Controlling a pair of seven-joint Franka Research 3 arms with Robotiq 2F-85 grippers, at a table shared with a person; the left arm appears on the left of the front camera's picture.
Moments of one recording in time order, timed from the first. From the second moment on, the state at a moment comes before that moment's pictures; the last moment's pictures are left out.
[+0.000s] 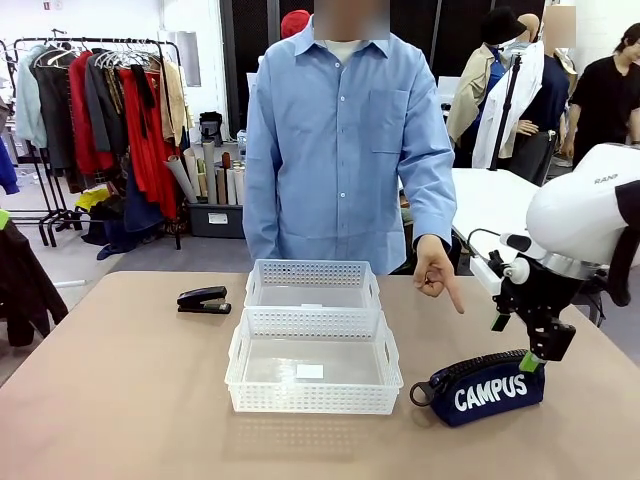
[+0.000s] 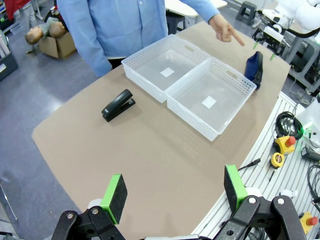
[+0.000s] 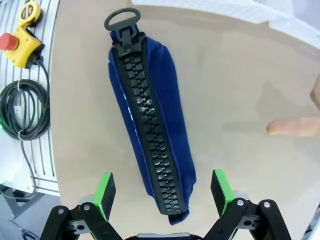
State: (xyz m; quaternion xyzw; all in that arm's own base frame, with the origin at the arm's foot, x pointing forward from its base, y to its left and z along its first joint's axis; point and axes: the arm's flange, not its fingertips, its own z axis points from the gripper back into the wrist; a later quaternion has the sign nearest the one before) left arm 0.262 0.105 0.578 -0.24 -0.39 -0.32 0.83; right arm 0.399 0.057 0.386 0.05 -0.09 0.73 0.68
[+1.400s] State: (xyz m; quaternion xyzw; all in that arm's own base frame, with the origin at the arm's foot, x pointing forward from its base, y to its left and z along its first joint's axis) left arm 0.262 0.105 0.578 -0.24 -0.39 -0.32 0.83; right arm 0.399 0.090 0.323 0.07 0.00 0.74 0.67
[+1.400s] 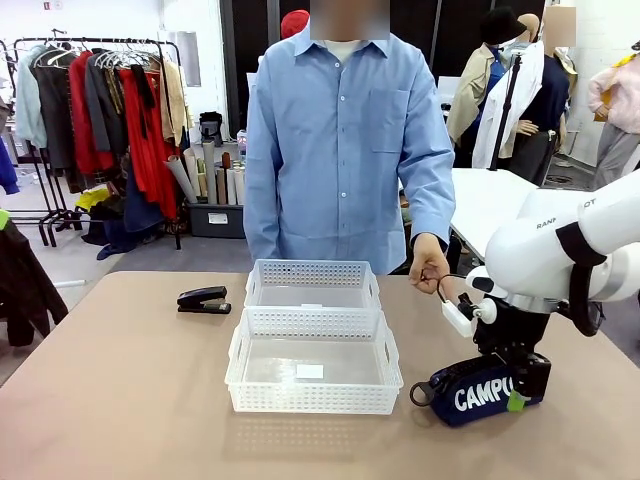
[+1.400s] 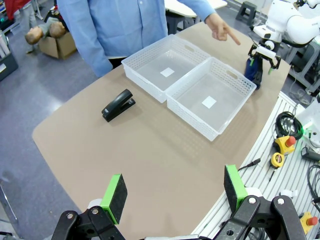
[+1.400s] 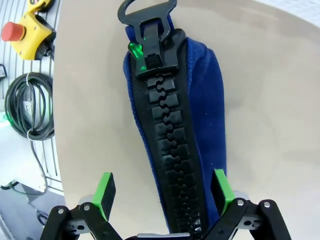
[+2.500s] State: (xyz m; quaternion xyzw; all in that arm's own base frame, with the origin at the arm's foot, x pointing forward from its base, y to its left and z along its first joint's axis) left arm 0.262 0.105 0.578 -0.24 -0.39 -0.32 0.83; right arm 0.404 0.091 0.328 0.07 0.00 0.73 0.69
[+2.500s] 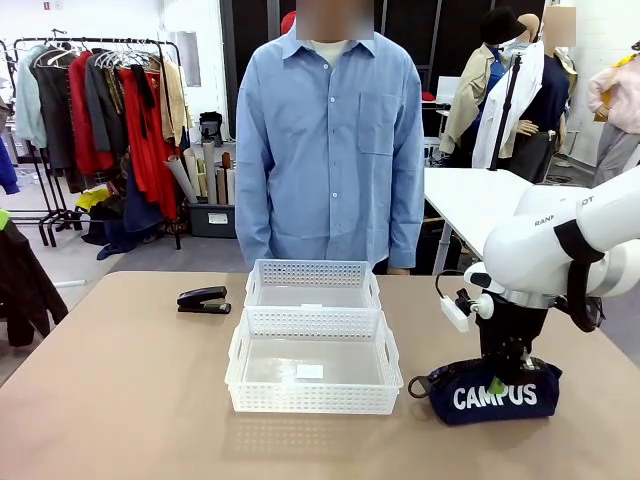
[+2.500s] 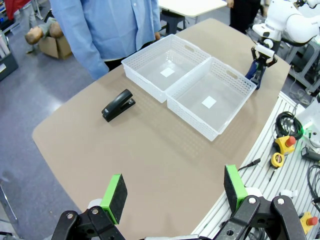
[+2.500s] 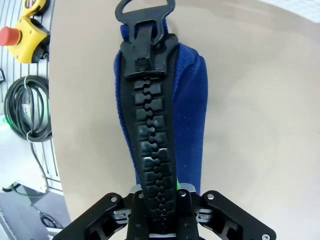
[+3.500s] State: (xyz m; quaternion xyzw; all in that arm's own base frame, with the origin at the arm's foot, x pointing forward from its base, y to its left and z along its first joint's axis) left arm 0.262 0.105 0.578 -0.24 -0.39 -0.32 0.83; right arm 0.447 0.107 0.431 0.04 -0.05 0.68 0.73
